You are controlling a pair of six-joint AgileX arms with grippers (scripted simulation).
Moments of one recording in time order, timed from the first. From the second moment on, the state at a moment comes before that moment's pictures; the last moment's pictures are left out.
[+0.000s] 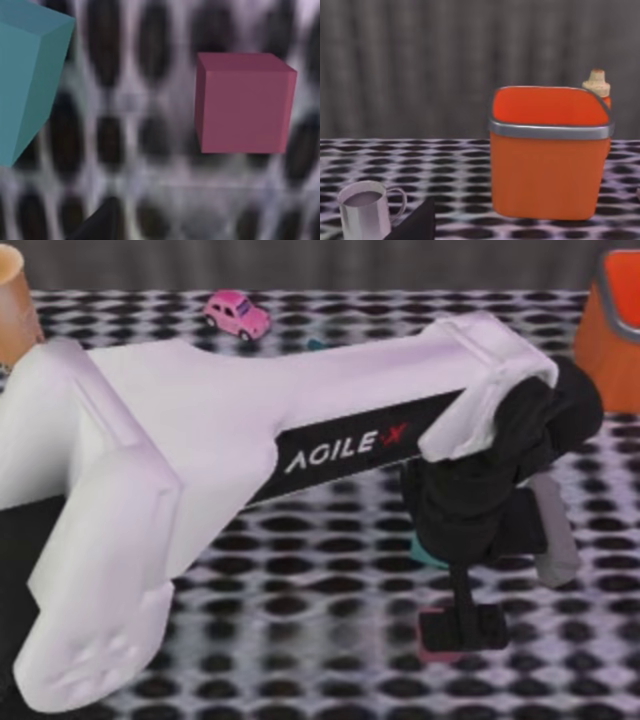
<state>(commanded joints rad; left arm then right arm) -0.98 2.25 1.91 -1.22 0.01 0.57 0.00 0.00 0.00 0.00 0.00 0.00</state>
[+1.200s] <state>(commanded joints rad) -0.36 0.90 0.75 -0.54 -0.01 0.22 0.32 1.33 1.04 -0.70 0.00 -0.44</state>
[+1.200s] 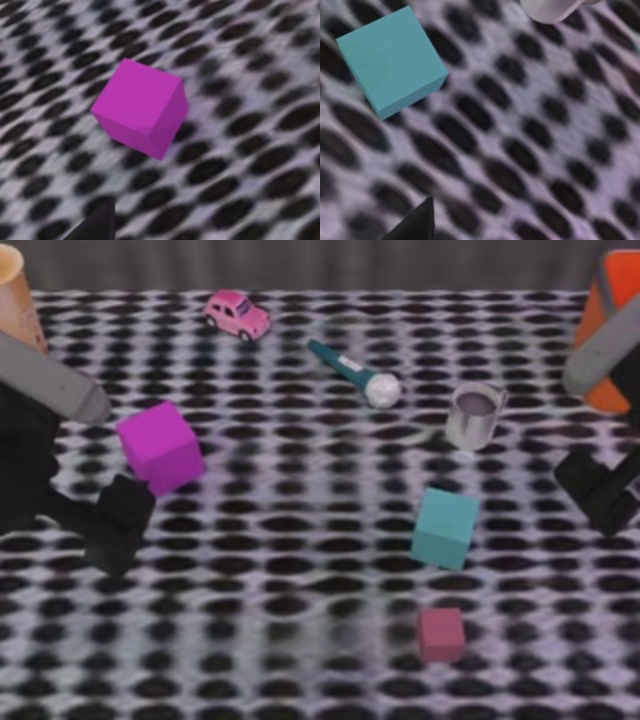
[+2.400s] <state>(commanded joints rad) 0.02 0.00 0.00 0.00 0.00 0.00 0.52 2.16 1.72 -1.13 0.00 -0.73</state>
